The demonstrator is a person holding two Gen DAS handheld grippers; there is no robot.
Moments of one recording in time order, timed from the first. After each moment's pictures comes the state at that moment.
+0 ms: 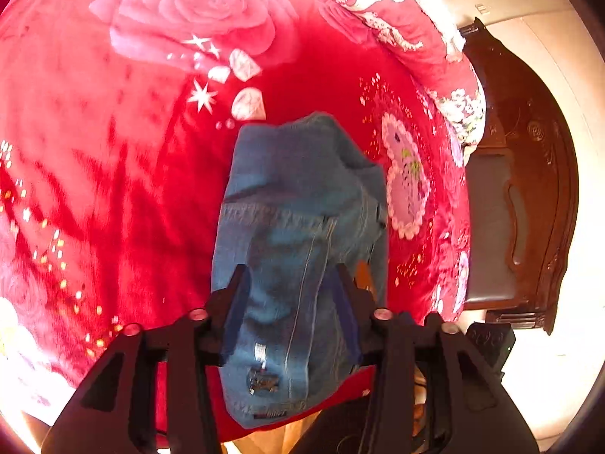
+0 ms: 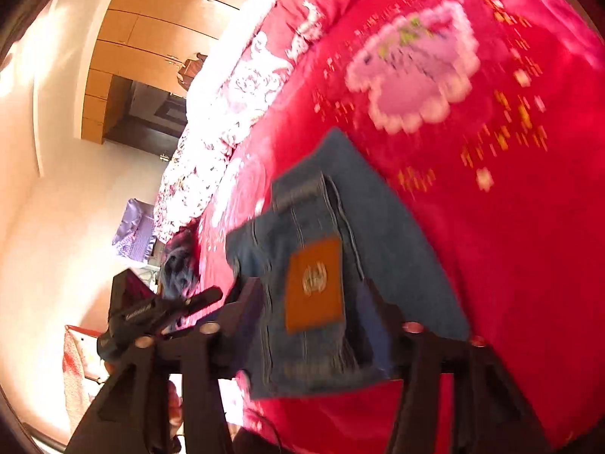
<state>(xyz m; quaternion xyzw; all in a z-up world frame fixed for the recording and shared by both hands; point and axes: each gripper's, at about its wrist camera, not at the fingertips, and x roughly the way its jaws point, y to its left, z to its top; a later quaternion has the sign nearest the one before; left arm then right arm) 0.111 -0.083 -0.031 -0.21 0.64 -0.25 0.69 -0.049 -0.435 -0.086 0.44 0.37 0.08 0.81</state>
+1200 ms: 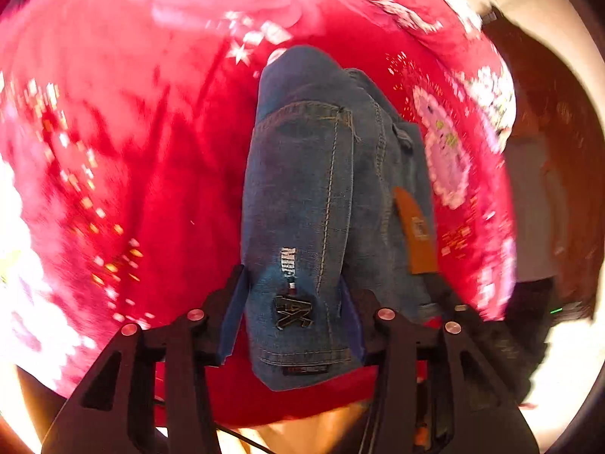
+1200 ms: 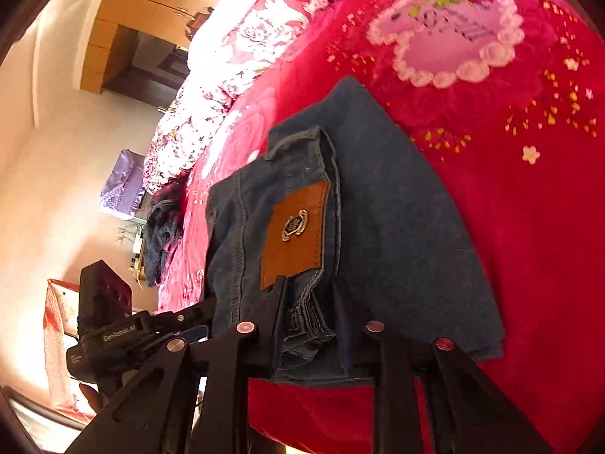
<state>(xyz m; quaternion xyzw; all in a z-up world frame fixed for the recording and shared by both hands) 0.035 -0.098 -0.038 -0.11 0.62 -0.19 0.75 -0.051 -0.400 -0.107 0.38 0.42 0.11 0.82</state>
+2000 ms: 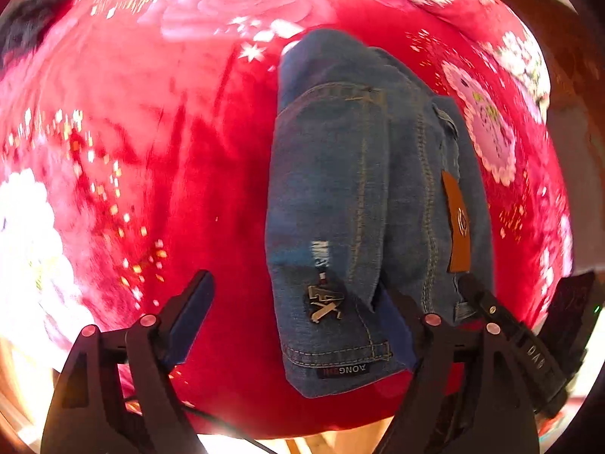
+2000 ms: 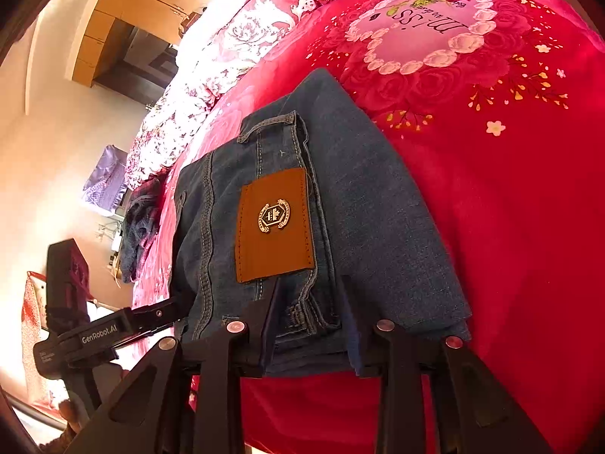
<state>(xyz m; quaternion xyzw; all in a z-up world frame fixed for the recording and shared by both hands) 0.031 -0.109 -0.057 -0.06 0.63 -0.13 0.76 -0.067 -0.401 -0.132 0.36 0.43 0.08 0.83</state>
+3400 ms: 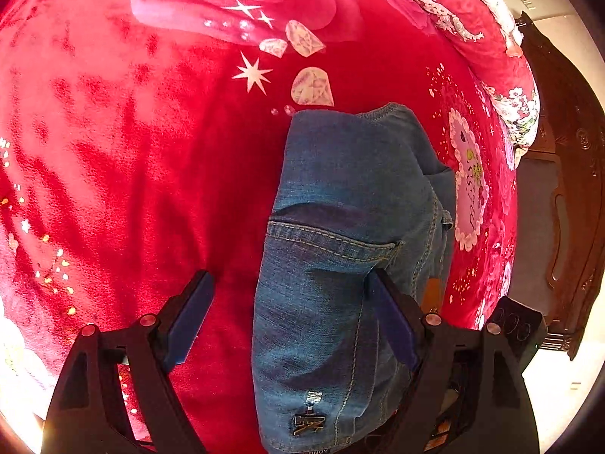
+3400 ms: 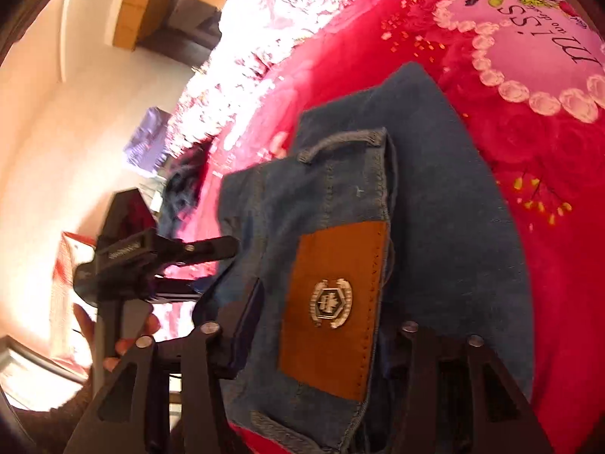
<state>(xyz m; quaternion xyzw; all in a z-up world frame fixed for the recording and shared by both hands) 0.123 -0.098 -0.075 -0.16 0.68 -0.18 0.69 0.022 -0.395 -0.132 0.33 0.45 0.20 0.80</state>
